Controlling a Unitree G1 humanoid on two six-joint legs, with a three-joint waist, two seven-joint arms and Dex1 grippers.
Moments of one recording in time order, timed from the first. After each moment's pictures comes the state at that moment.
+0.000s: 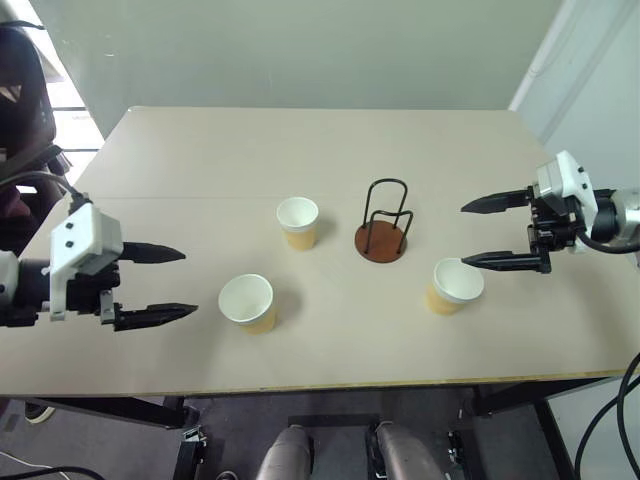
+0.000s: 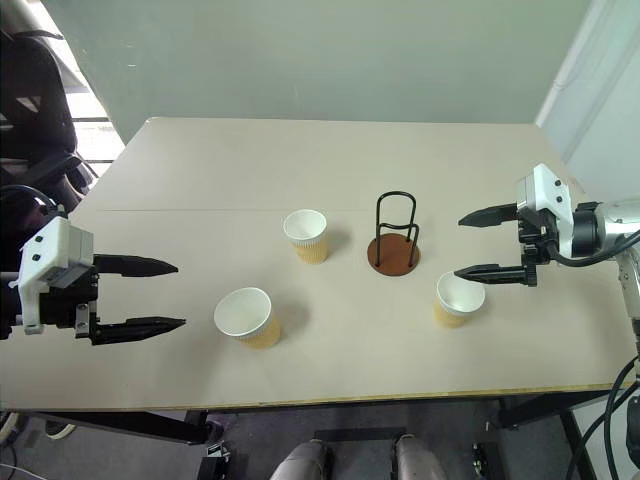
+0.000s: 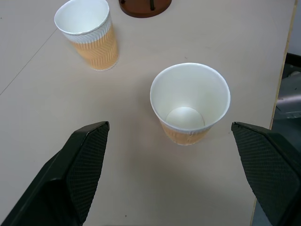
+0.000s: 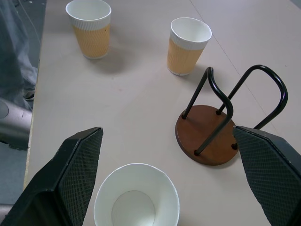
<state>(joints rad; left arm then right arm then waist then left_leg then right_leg) -0.04 1.20 0.49 -0.22 -0.55 0.51 -1.35 -0.68 -0.98 -0.02 0.07 0.43 0.39 1.46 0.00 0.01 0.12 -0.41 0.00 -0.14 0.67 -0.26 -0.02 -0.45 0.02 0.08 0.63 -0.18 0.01</state>
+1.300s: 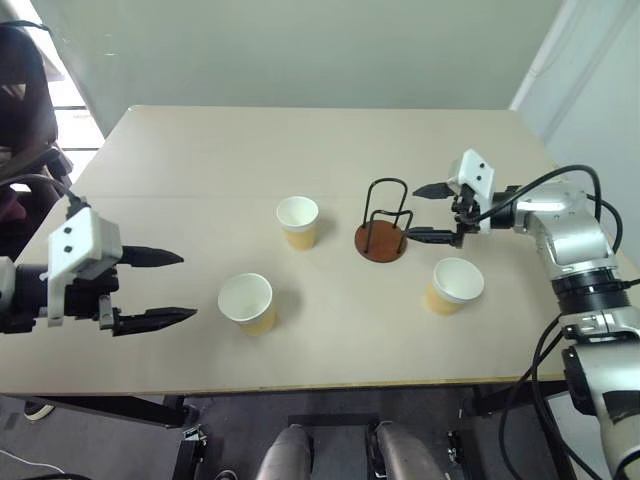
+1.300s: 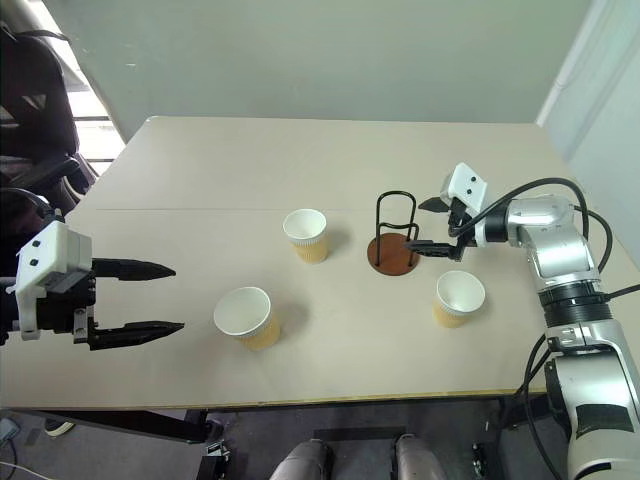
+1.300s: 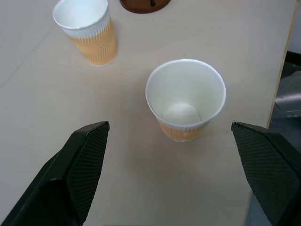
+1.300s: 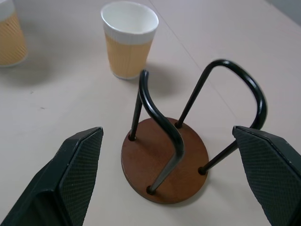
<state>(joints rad) 0.03 1.20 0.55 -0.28 -0.56 0.54 -1.33 -0.89 -0.65 0.14 0.42 0.16 0.27 1.20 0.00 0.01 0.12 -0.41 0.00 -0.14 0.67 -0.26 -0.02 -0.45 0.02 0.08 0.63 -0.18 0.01</state>
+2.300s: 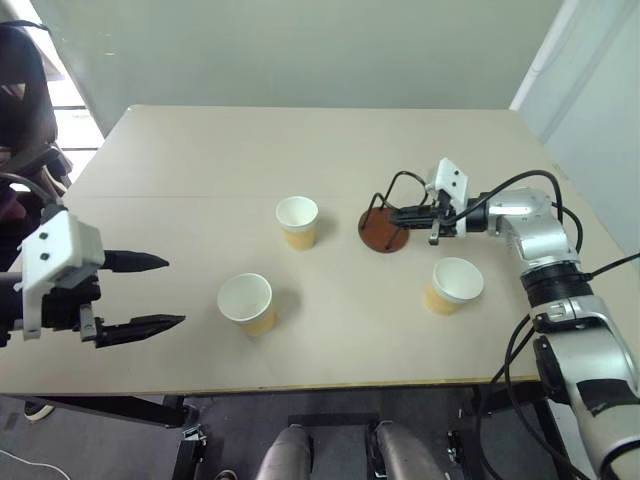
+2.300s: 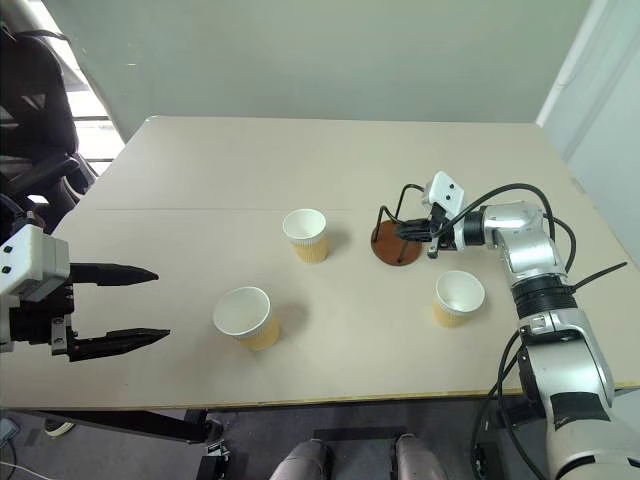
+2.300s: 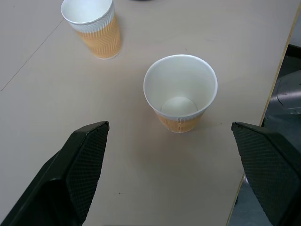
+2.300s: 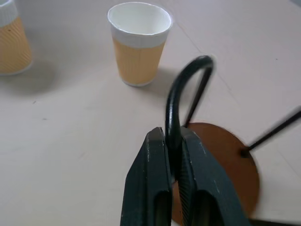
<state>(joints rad) 0.12 1.20 0.71 -0.37 -0.56 0.62 -1.33 -0.94 -0.55 0.15 0.55 0.12 0.19 1.30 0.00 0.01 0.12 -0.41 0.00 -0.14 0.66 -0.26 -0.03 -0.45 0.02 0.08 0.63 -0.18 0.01</state>
